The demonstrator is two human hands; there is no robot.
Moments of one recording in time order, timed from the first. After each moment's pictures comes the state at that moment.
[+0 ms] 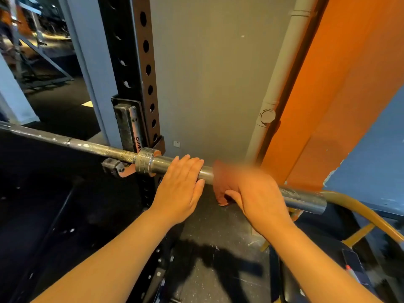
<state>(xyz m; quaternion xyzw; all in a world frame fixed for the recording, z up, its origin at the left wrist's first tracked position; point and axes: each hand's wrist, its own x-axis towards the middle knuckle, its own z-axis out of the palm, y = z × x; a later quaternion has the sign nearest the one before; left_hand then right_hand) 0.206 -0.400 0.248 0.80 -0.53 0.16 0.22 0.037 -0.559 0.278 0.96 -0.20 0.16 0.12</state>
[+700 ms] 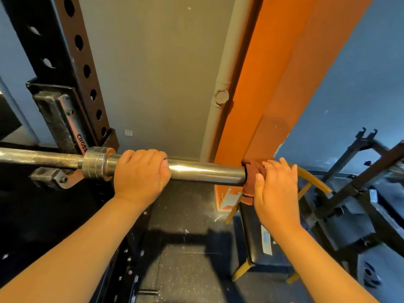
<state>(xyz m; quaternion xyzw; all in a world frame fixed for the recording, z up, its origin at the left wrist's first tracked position) 0.242 -0.427 0.255 0.79 -0.52 0.26 0.21 -0.031 -0.581 0.267 0.85 -0.45 0.25 0.06</state>
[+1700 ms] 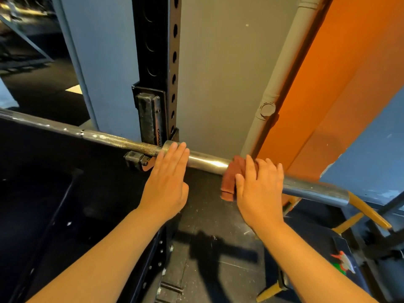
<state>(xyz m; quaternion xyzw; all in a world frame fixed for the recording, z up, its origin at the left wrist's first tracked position) 0.259 -0.330 0.235 0.82 -0.50 0.19 0.20 0.086 -0.492 0.259 0.90 -0.34 0.26 0.08</state>
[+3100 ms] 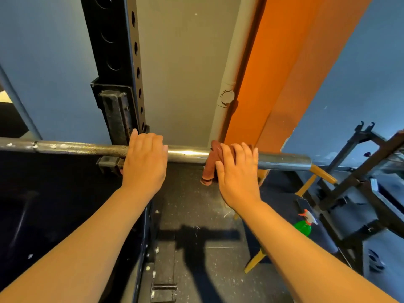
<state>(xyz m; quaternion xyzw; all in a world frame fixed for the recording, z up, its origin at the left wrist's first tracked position) 0.299 -0.356 0.258 0.79 -0.50 0.26 0.25 0.091 -0.478 0.253 0.88 -0.38 0.26 0.06</state>
